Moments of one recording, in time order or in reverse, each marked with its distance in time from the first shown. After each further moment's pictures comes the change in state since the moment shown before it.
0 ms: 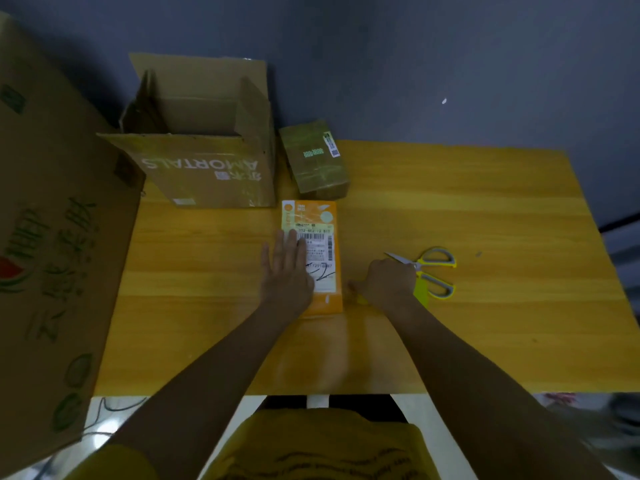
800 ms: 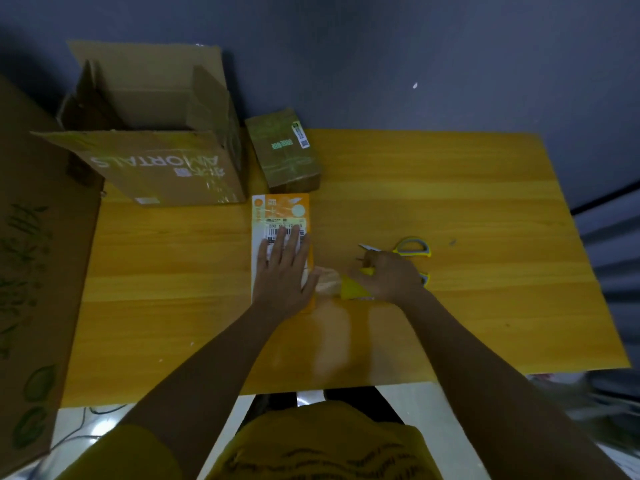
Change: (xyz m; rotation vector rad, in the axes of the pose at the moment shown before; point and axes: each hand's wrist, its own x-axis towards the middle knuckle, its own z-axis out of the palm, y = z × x) left_hand 0.015 0.032 0.024 -0.012 -0.034 0.123; right_hand 0.006 0.064 0.026 0.443 0.081 -0.044
